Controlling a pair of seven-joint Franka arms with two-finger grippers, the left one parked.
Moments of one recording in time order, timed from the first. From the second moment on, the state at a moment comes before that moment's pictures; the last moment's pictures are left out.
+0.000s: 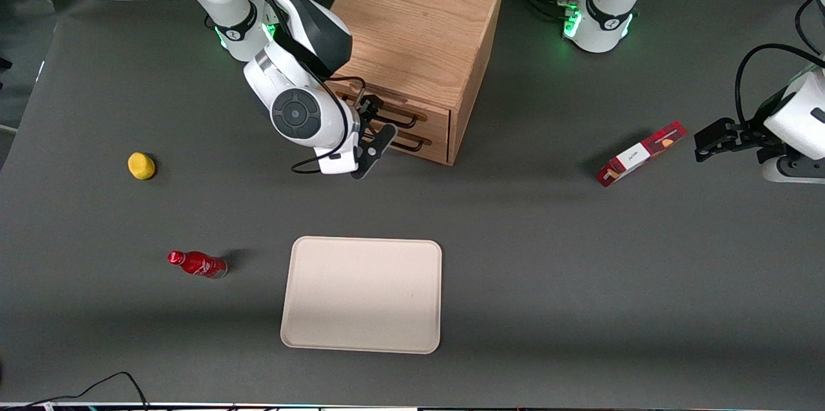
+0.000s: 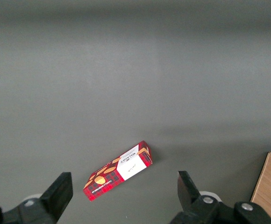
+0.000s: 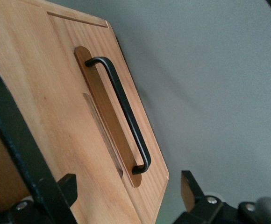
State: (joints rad) arm 0.13 0.42 0.57 -1.70 0.10 1.81 -0.19
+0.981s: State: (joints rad) arm 0.13 0.42 0.57 -1.69 0.11 1.79 -0.17
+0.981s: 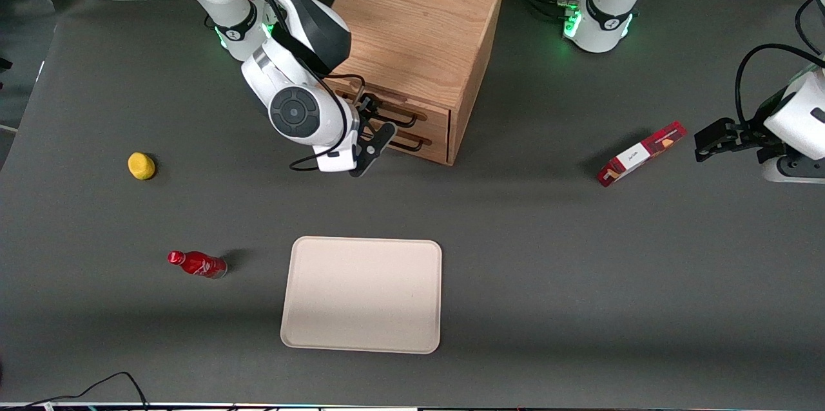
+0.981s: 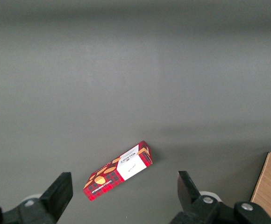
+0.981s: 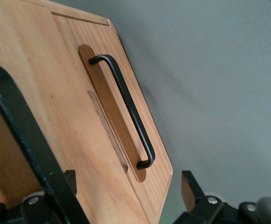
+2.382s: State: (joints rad) arm 0.12 0.24 0.37 -1.57 0.10 1.67 -0.09
